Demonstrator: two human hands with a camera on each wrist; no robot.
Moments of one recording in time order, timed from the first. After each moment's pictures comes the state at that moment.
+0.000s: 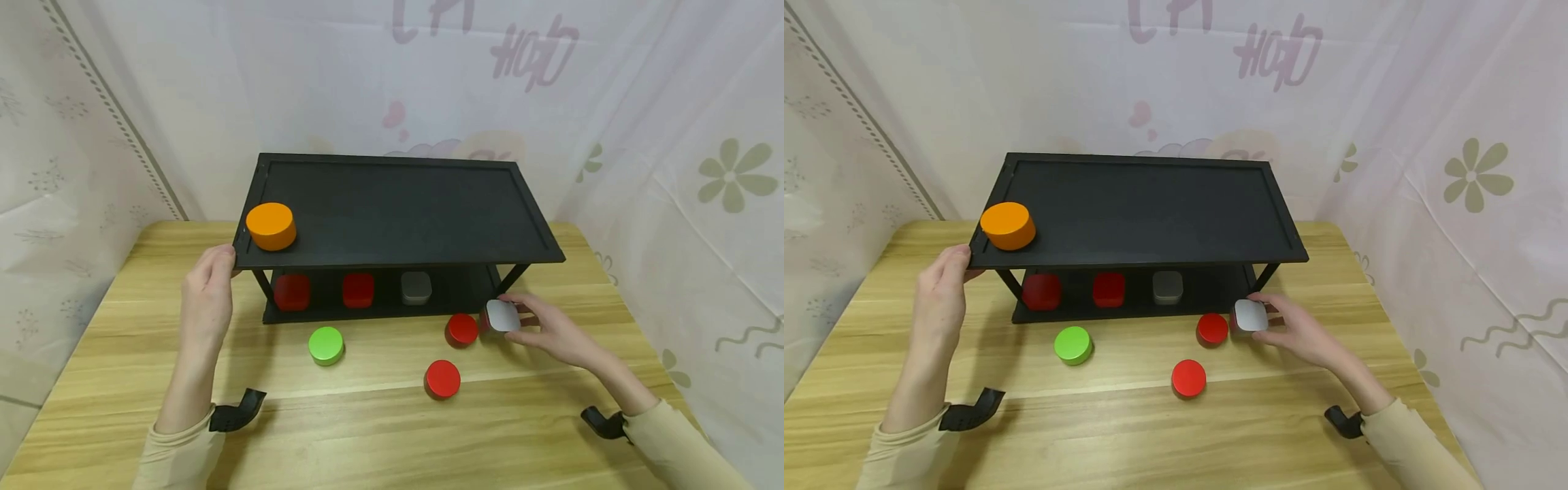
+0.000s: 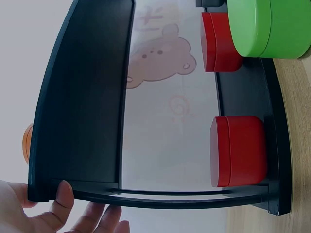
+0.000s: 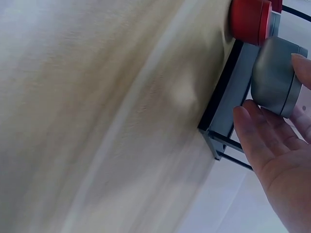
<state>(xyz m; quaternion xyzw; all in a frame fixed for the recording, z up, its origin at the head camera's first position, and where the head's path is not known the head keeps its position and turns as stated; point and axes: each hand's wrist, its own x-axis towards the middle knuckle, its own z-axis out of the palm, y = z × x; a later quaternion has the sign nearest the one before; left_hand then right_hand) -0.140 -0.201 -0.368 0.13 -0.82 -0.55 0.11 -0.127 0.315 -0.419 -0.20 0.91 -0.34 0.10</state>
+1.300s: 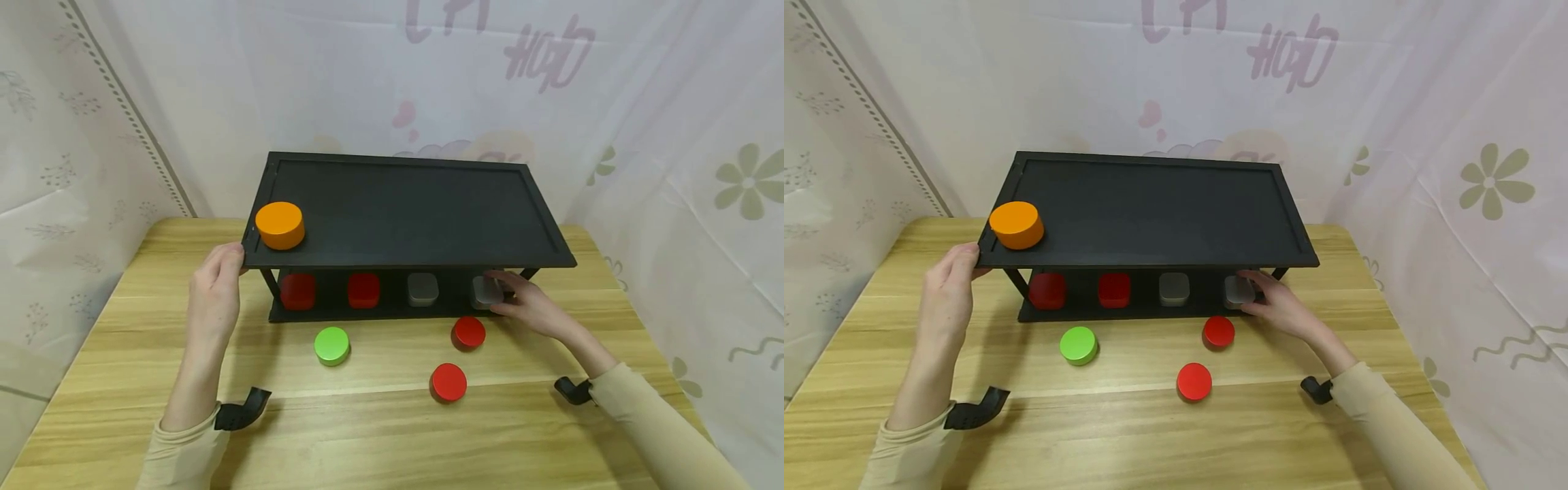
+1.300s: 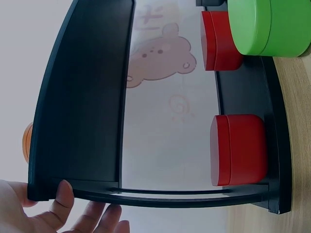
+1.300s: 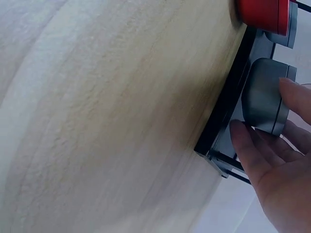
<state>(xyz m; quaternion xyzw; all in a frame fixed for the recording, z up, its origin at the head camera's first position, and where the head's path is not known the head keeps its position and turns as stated) -0.140 -0.201 -0.368 0.13 -0.82 -0.54 0.12 -0.185 0.288 -0.433 -0.17 0.93 -0.30 0.12</state>
